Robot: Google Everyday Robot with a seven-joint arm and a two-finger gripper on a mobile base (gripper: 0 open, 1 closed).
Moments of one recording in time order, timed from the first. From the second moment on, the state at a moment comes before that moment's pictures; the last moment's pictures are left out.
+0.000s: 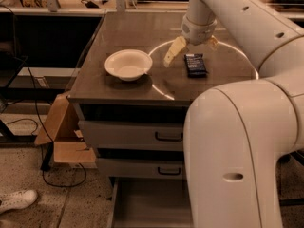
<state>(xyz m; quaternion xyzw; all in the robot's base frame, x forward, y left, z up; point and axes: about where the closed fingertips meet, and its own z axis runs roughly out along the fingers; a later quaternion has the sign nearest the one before) 0.724 -0.144 0.839 -0.23 0.97 0.00 0.08</state>
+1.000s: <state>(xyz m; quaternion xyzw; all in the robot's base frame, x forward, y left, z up) 0.730 -0.171 0.810 -0.20 0.98 0.02 0.07</state>
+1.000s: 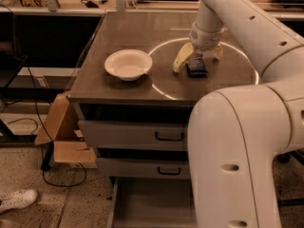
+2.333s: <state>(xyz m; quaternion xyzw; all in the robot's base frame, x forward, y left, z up) 0.730 -0.171 0.810 -0.20 0.98 0.02 0.07</state>
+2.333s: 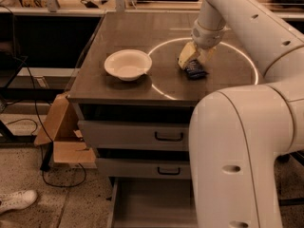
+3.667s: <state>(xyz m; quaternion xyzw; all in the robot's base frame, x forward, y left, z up) 0.725 -0.186 0.854 -0.21 0.97 0.04 0.12</state>
